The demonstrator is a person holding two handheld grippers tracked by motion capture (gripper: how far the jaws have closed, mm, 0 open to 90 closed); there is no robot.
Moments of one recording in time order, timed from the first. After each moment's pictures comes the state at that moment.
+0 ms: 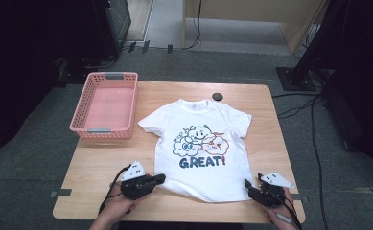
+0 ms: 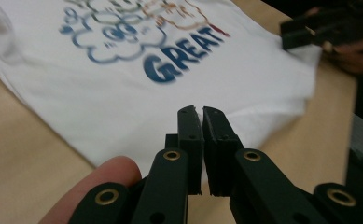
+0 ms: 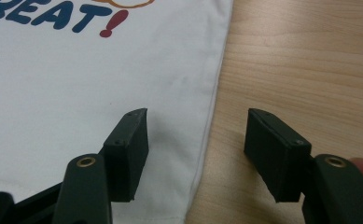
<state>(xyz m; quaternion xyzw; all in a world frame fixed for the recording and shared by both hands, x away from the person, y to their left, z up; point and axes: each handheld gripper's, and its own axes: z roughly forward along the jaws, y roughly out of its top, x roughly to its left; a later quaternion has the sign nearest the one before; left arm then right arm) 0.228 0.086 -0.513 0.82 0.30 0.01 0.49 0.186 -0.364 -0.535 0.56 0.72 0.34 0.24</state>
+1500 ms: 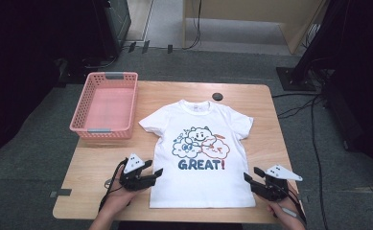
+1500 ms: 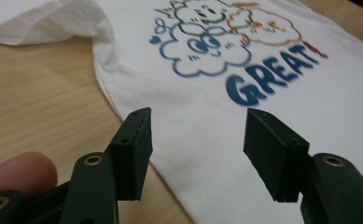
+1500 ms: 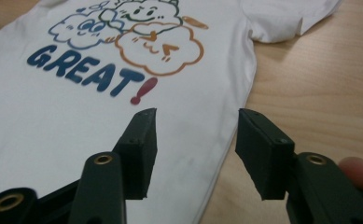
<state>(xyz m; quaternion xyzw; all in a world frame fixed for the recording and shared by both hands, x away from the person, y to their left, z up) 0.266 0.071 -0.509 0.78 0.42 0.13 0.45 0.201 -0.366 -0.501 0.51 0.73 0.41 0.21</state>
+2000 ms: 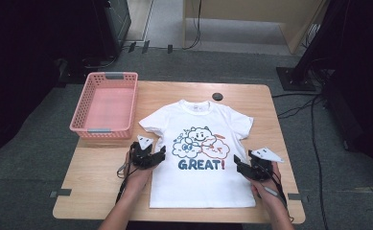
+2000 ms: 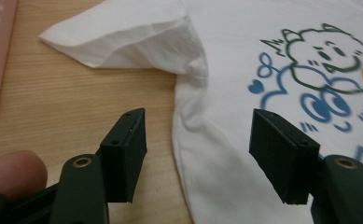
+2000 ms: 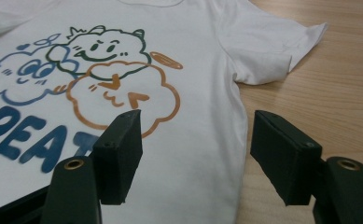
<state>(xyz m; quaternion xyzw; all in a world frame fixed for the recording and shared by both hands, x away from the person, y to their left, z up) 0.326 0.034 -0.523 0.71 0.54 0.23 0.38 0.257 -0.336 -0.509 0.55 0.69 0.39 0.26</state>
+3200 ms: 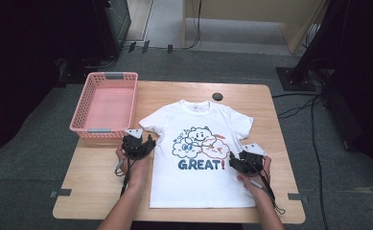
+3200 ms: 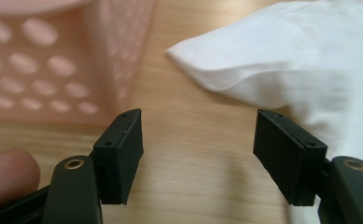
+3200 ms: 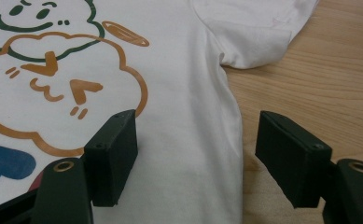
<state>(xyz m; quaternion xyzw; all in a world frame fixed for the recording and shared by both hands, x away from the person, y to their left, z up) 0.349 0.043 -0.518 0.62 0.64 0.31 0.34 0.286 -0.318 -0.534 0.59 0.69 0.30 0.30</state>
